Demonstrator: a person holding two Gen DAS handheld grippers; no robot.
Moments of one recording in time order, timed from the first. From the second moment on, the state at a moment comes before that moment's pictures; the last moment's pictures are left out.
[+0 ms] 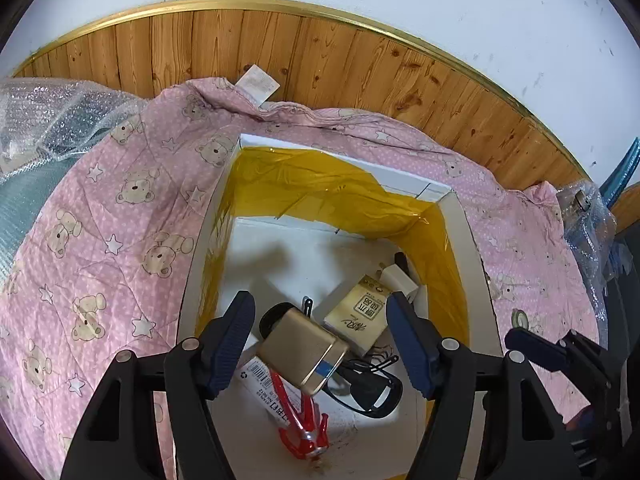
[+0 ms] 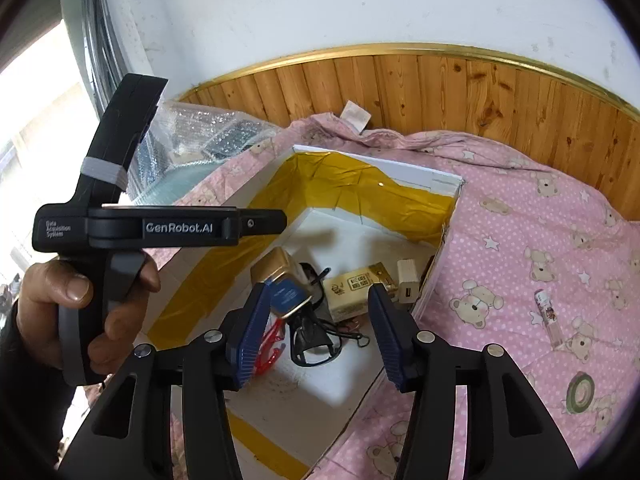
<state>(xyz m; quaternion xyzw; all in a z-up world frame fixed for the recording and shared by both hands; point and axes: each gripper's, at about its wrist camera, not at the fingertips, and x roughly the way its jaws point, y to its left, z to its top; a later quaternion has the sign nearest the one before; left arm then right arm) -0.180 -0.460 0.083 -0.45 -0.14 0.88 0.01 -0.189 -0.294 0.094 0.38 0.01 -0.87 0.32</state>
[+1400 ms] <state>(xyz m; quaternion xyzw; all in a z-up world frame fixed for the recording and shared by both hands) -0.059 -0.339 0.112 -0.41 -0.06 0.91 0.08 -0.100 -0.222 0.106 0.38 -0.02 -0.86 0.34</state>
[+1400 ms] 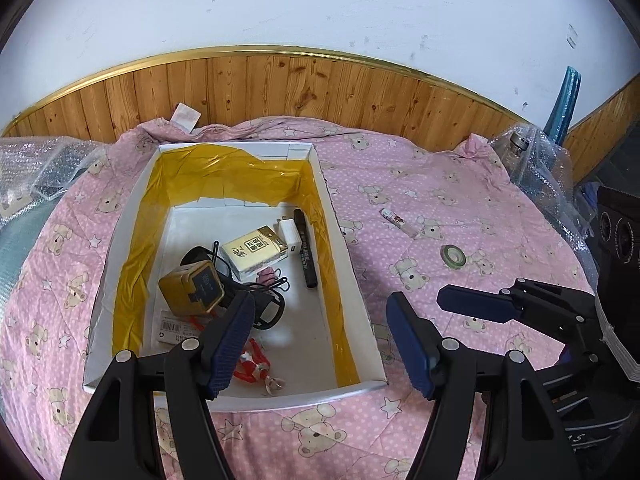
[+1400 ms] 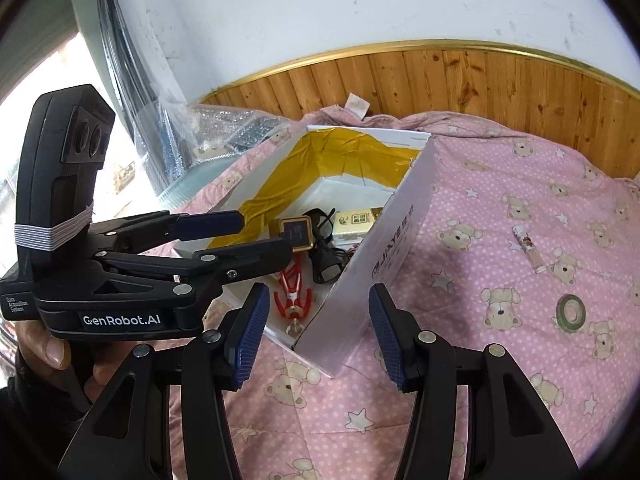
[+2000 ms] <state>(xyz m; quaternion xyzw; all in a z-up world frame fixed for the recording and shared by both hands) -0.045 -0.297 0.105 -0.41 -0.04 0.91 0.09 -0.086 -0.173 0.093 0.39 -0.05 -0.86 0.33</state>
